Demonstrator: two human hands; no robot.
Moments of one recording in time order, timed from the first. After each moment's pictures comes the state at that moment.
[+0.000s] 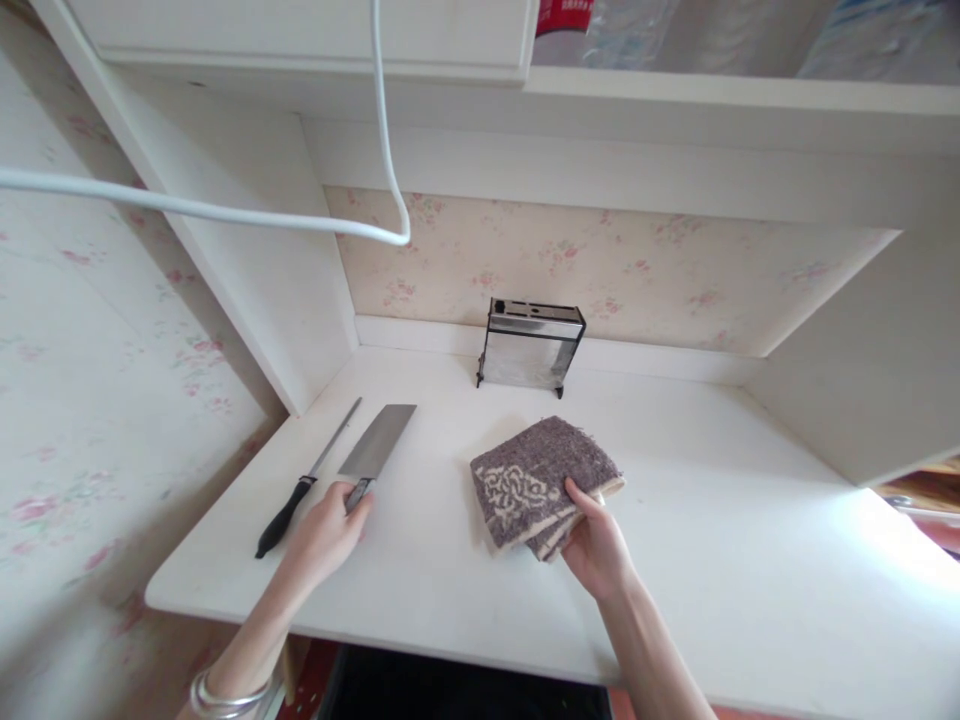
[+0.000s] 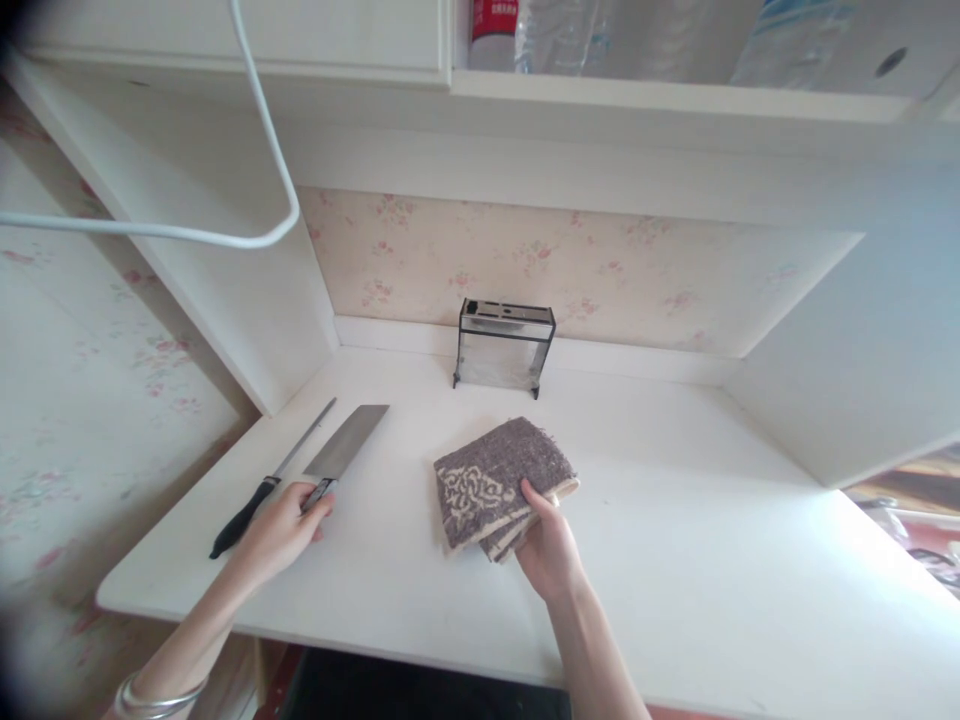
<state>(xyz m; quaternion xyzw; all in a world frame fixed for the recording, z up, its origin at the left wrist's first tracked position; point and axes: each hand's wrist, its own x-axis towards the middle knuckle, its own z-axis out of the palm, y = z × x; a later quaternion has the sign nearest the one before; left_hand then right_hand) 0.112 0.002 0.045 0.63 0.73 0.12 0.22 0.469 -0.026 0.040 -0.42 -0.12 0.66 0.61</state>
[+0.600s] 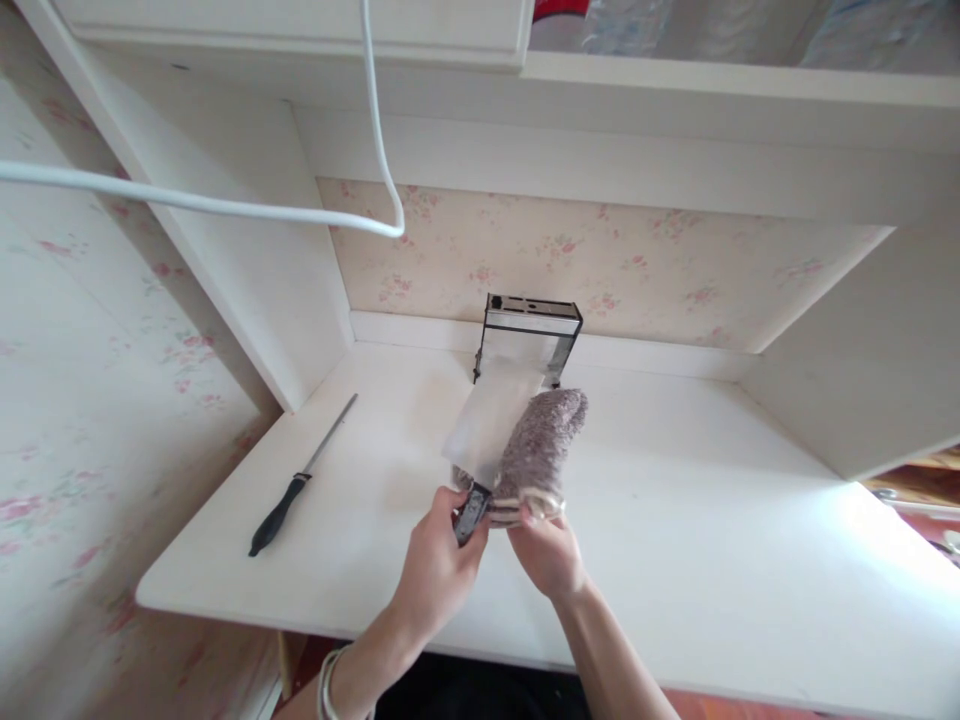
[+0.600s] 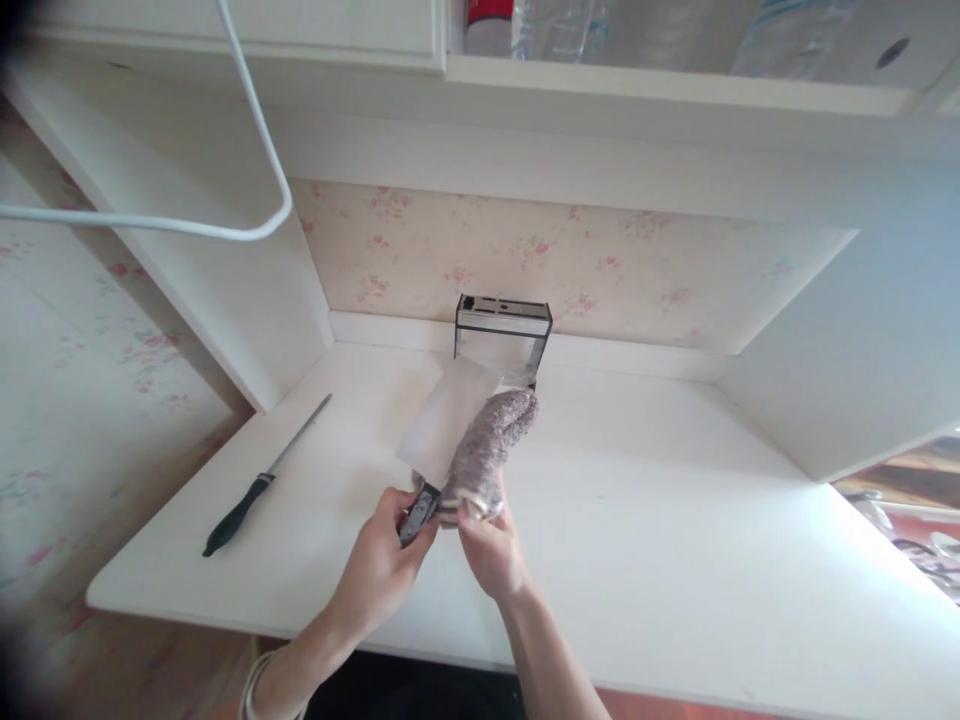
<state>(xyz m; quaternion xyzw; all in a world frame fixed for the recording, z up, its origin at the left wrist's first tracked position) 0.257 -0.043 0.077 0.64 0.57 0.36 0.37 0.410 -0.036 0.063 -0.30 -0.27 0.66 0.63</state>
